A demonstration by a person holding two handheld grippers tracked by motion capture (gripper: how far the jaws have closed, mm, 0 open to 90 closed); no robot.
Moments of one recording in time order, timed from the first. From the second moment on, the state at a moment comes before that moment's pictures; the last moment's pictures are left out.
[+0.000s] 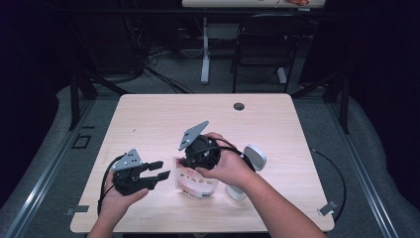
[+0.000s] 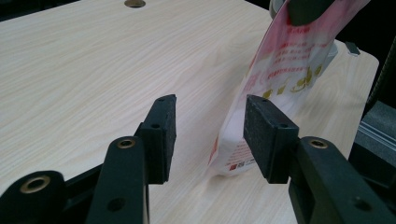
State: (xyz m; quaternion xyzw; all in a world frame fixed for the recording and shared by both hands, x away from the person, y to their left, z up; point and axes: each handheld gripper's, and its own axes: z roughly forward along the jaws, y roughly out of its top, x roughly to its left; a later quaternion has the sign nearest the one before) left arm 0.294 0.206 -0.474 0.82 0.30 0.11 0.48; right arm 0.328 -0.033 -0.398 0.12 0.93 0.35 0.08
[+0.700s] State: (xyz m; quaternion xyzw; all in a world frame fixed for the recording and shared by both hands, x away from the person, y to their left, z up) left arm 0.291 0.187 -0.483 0.84 0.25 0.08 0.48; right arm 0.322 -0.043 -0.372 0.11 0.92 0.36 0.09
